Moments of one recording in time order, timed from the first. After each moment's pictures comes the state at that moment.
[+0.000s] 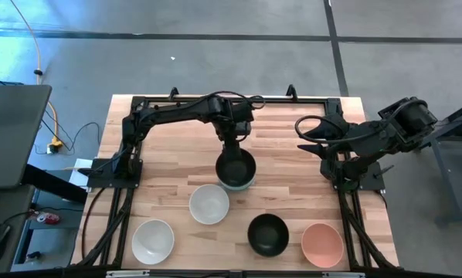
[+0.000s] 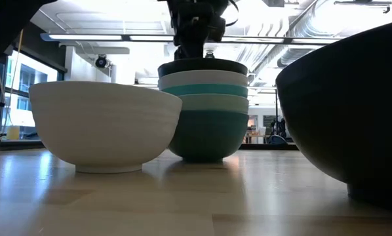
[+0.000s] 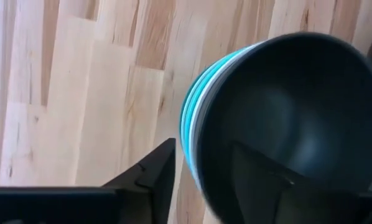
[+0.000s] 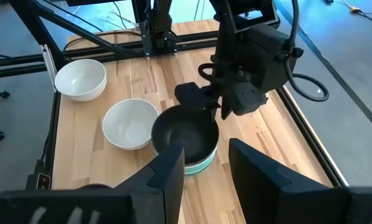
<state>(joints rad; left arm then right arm) 0.33 2.05 2.02 -1.28 0.15 0.02 0.47 1.48 2.29 -1.57 0.55 0.45</state>
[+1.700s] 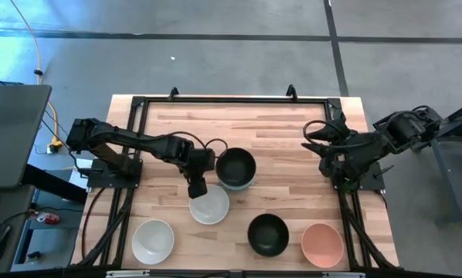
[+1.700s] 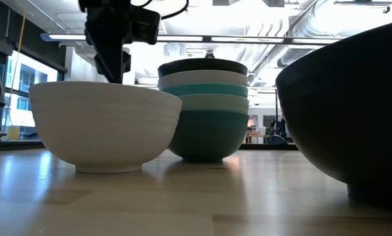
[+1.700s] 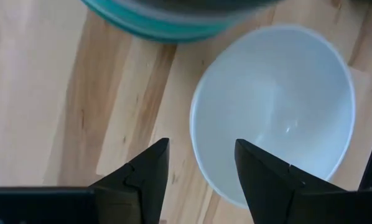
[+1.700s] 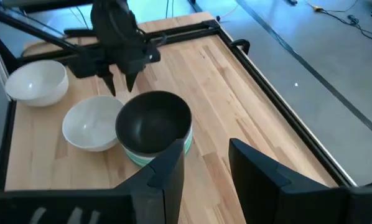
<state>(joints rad) 0.03 1.53 1.14 -0.87 0.14 -0.42 0.48 1.09 1.59 -1.24 0.68 0.52</state>
